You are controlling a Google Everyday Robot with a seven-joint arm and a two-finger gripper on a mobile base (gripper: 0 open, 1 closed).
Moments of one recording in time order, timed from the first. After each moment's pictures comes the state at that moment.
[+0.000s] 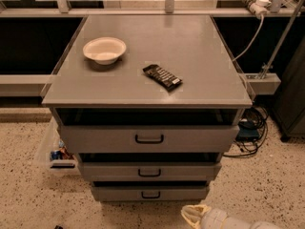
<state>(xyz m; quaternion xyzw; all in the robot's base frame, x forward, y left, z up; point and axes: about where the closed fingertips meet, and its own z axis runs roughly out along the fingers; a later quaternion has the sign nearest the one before) 0.360 -0.127 0.510 -0.40 0.81 0.16 0.41</state>
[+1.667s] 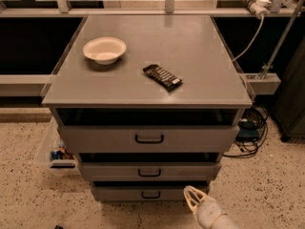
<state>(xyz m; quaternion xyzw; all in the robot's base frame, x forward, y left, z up) 0.450 -0.159 0.463 -0.36 0.72 0.02 0.59</state>
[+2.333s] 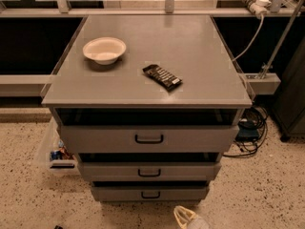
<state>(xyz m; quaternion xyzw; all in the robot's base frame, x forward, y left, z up) 0.414 -0.125 0.356 -0.33 0.77 0.10 0.54</state>
